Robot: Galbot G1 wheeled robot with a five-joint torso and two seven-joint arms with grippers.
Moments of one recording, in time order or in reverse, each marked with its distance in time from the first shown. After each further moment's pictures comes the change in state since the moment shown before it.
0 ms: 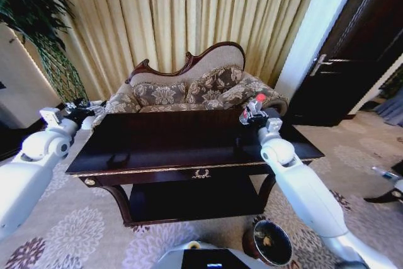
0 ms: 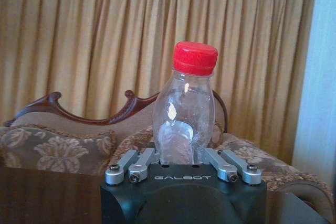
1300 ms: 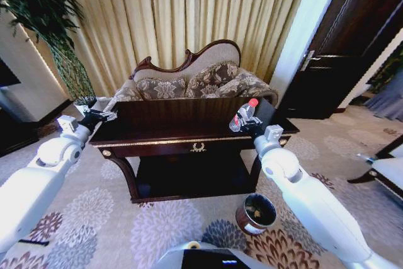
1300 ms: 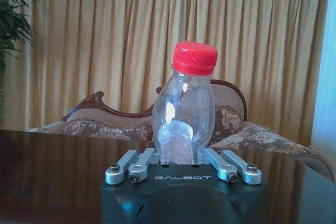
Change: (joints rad) left arm 0.032 -0.032 0.027 -0.035 0.138 -0.043 -0.011; right arm -0.095 -0.026 -0.052 0.210 0.087 -0.050 0.107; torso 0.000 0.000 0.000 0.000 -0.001
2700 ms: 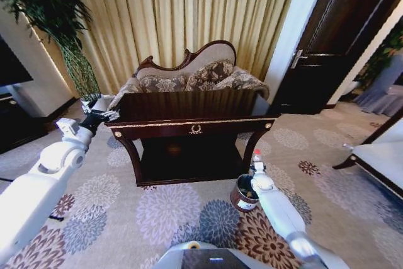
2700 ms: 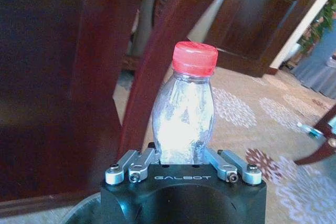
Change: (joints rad) left arm 0.069 -0.012 -0.046 -0.124 -0.035 -0.004 -0.083; right arm 0.095 0.330 0.148 -1.182 -0.526 0.233 -0.117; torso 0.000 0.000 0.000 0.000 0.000
